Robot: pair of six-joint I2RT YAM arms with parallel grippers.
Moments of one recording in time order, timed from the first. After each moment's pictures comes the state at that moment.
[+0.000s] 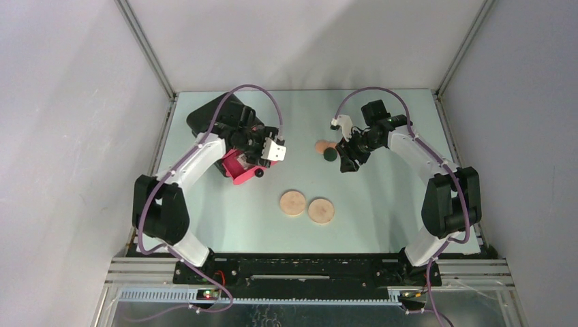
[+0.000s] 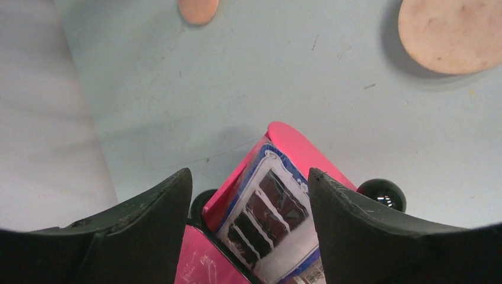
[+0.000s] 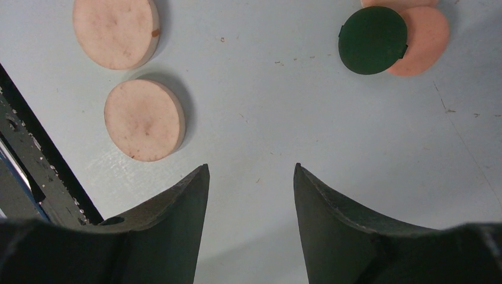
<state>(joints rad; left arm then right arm) -0.35 1.59 1.30 -0.70 0.60 1.49 0.29 1.67 1.35 -0.84 -0.55 -0.59</state>
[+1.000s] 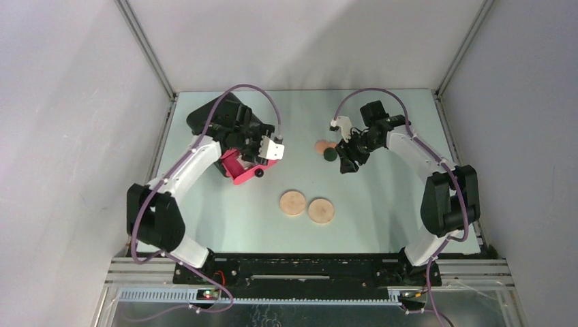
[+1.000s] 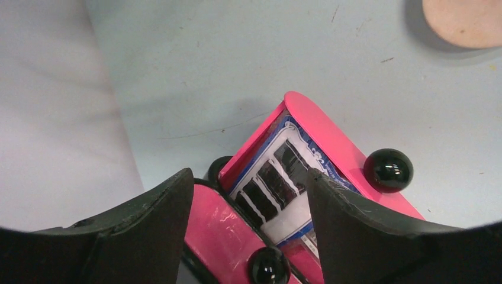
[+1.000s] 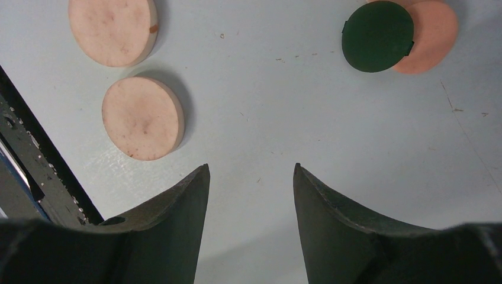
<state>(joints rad) -0.35 1.55 1.30 -0.70 0.48 1.47 0.29 1.68 1.35 -0.84 -0.54 -0.59</state>
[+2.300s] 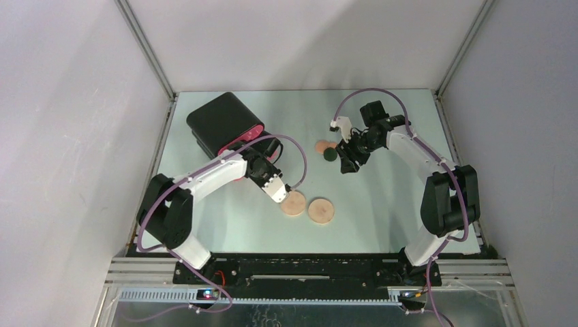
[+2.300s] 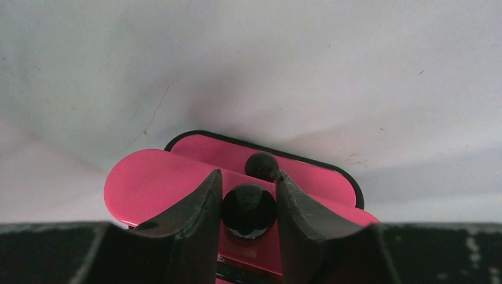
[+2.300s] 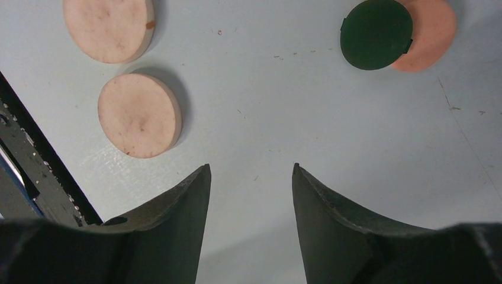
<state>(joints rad) -0.60 1.59 1.13 -0.78 -0.05 1.78 0.29 1.69 1.35 -0.85 -0.53 -0.61</state>
